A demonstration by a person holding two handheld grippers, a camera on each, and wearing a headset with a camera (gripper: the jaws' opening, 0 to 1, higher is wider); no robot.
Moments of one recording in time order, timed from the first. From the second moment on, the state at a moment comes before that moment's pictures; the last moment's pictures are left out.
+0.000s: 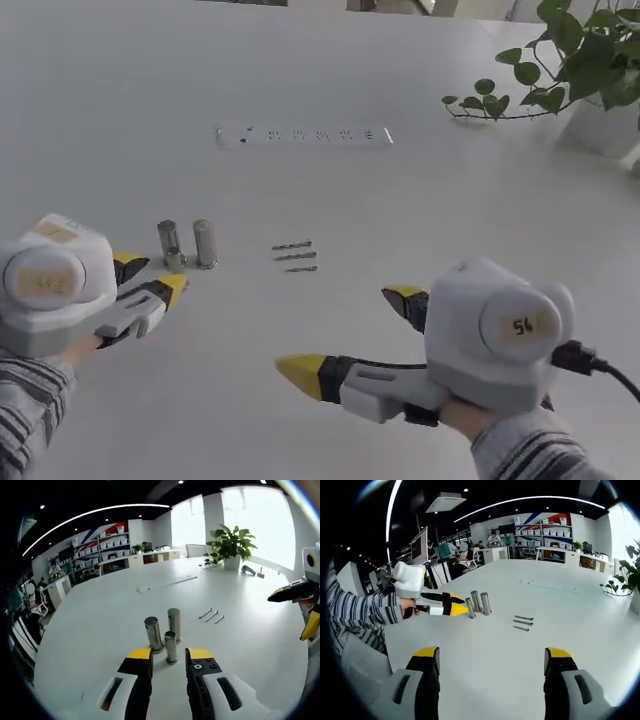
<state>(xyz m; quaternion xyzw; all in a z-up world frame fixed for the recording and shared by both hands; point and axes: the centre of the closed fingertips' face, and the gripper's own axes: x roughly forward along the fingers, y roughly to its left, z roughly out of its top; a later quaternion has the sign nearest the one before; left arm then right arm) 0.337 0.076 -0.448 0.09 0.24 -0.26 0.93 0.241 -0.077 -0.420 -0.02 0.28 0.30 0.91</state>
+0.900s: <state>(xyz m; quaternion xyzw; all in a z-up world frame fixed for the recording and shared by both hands) 0.343 0.062 -0.464 0.11 0.24 -0.29 0.92 0.242 -0.071 -0.429 -0.01 0.29 0.30 0.91</state>
